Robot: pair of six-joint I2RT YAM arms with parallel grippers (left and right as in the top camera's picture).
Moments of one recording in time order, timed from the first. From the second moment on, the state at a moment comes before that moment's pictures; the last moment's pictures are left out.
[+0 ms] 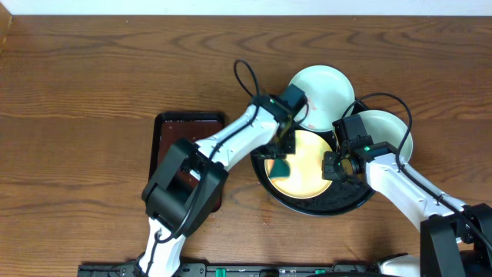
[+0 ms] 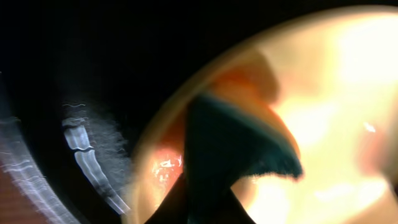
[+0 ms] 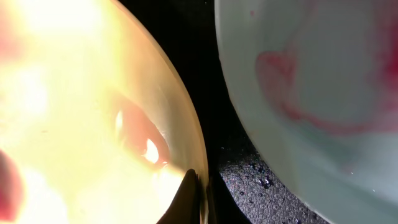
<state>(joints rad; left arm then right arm) -0.69 2.09 1.54 -0.95 0.13 -0.67 0.30 1.54 0.75 -0.56 -0.03 0.41</state>
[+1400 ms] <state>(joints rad) -0.76 2.05 1.43 -0.79 0.09 -0.72 0.30 1.54 0.75 -0.55 -0.05 0.41</state>
